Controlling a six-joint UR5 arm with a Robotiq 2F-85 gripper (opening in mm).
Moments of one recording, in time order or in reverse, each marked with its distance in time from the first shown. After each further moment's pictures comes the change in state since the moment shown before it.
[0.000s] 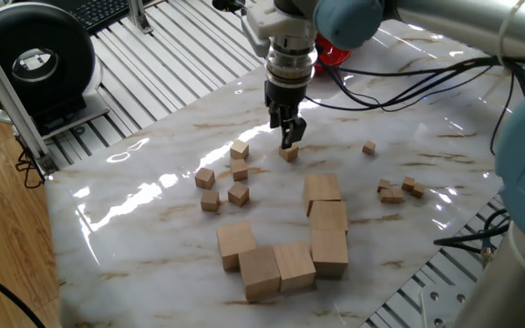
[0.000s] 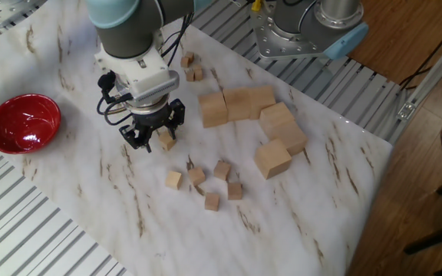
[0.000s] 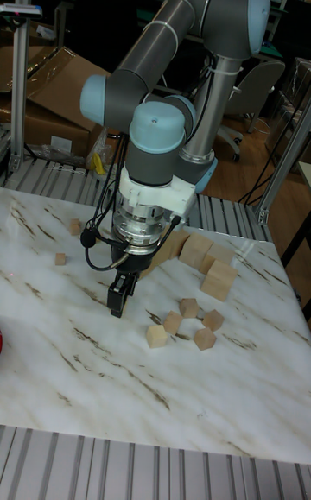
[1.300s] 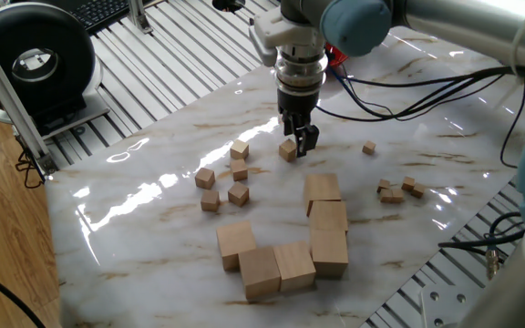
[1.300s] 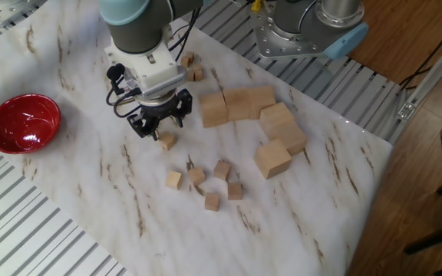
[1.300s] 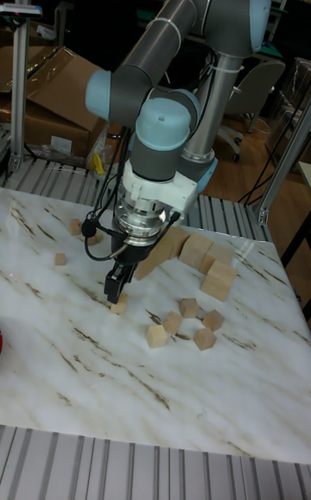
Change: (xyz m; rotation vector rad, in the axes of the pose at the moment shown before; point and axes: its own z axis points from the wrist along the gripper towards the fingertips) arm 0.018 0.026 -0.004 -0.037 0.070 0.048
